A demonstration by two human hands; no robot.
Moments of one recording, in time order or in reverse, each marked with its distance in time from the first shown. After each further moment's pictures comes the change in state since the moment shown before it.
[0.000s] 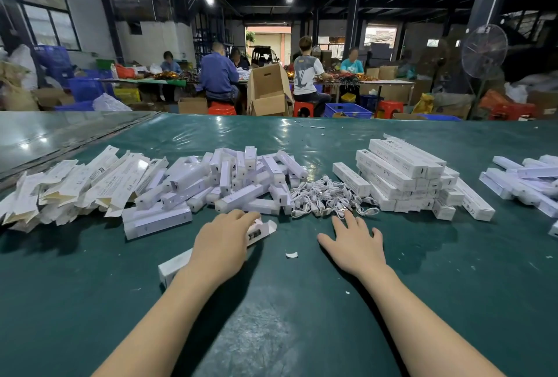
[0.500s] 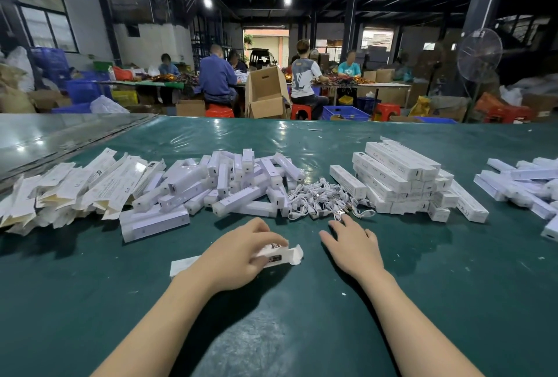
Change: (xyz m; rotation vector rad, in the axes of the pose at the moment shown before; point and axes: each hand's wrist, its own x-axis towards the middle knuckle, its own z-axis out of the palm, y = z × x) left_hand -0.008 0.009 -0.004 -0.318 -0.183 0.307; right_hand -0.002 0.004 -0.002 0.144 0.097 -0.046
